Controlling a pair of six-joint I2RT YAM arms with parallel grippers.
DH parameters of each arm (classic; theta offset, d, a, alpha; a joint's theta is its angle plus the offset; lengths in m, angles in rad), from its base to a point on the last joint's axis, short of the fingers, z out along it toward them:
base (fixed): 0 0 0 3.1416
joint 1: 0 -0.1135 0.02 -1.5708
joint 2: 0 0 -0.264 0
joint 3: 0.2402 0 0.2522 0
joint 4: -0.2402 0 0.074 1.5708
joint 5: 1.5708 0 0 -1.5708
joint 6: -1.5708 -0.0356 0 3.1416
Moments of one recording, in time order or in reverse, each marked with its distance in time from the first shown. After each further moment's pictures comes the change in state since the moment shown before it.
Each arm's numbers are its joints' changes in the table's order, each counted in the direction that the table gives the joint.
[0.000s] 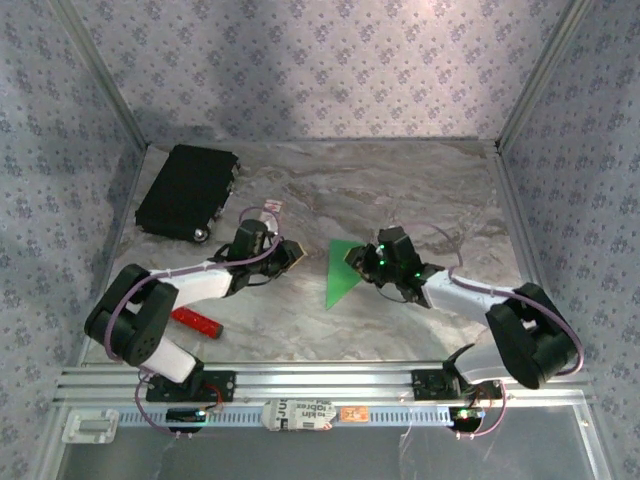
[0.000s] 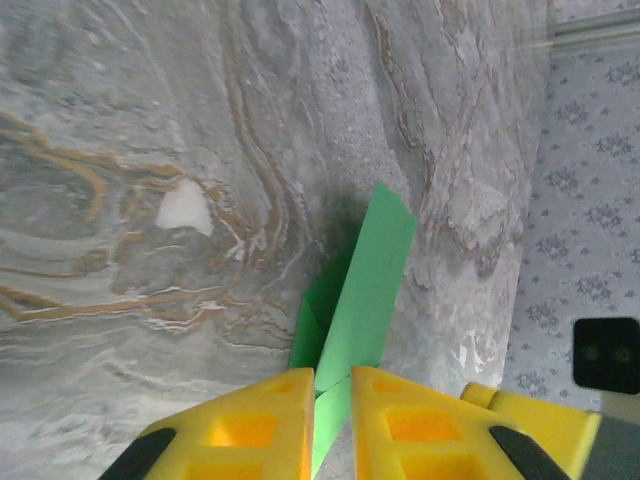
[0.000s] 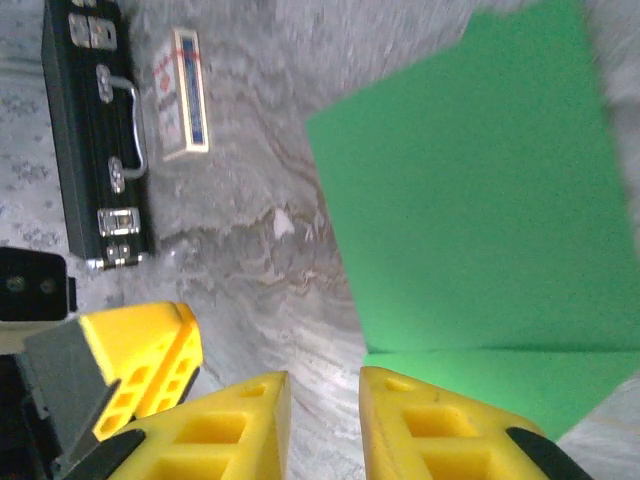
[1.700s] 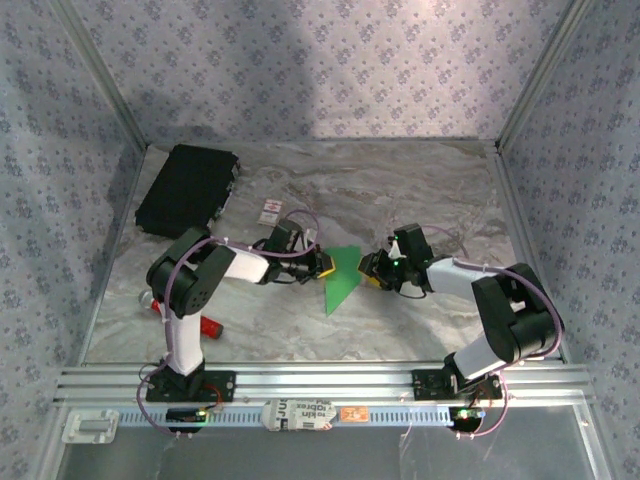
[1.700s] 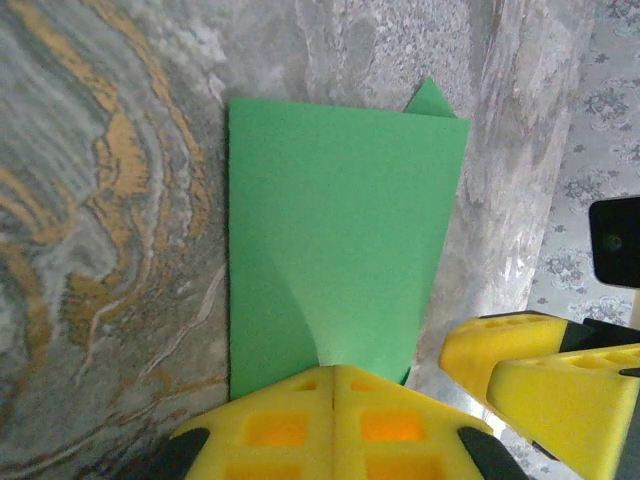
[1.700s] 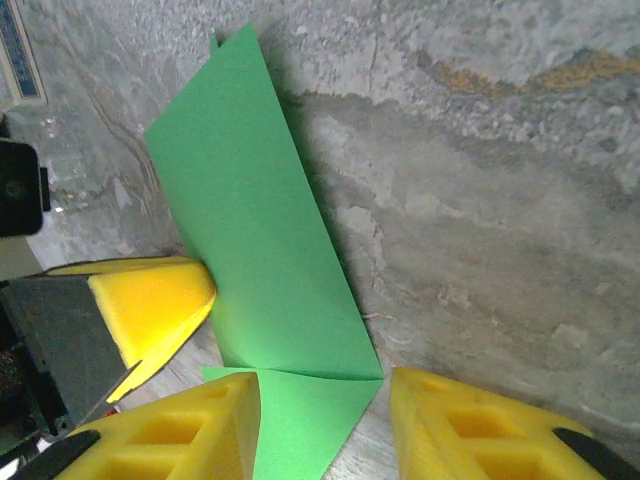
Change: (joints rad) left arm 0.091 -0.400 0.200 0.098 0.220 -0.072; right arm 0.187 -0.151 0.038 -0.174 -0.259 0.240
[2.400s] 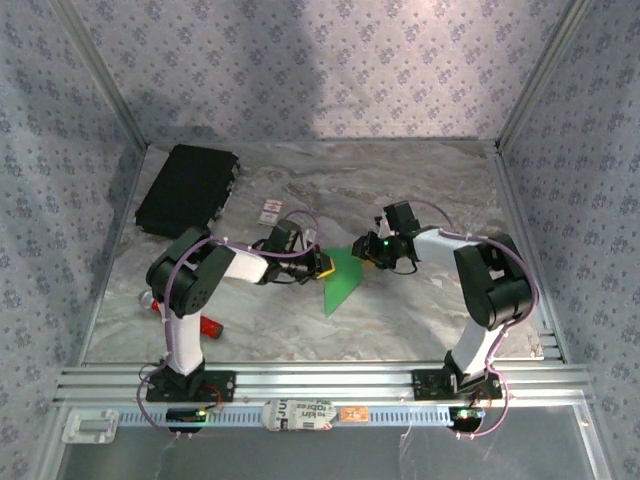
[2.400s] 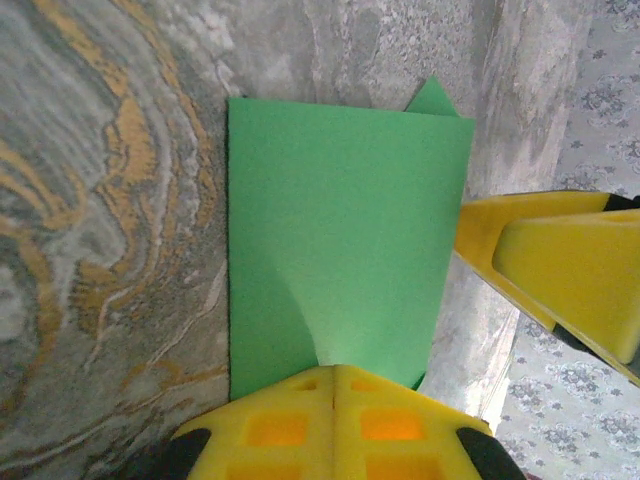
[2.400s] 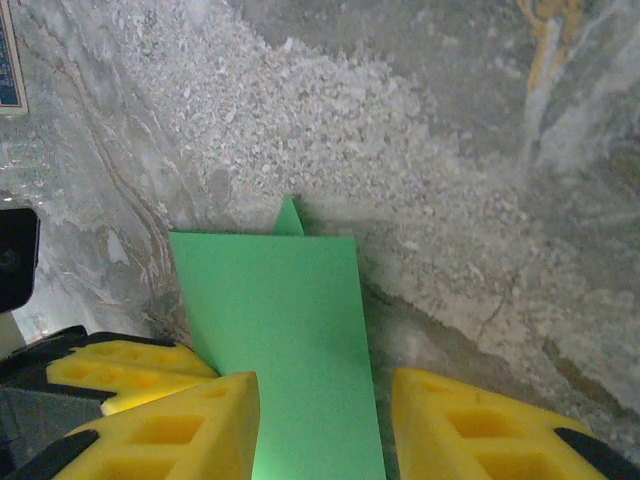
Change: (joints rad) left arm -0.007 0.000 -0.006 0.005 0.013 0.001; right arm 0.019 -0.227 0.286 -0.153 0.006 0.244
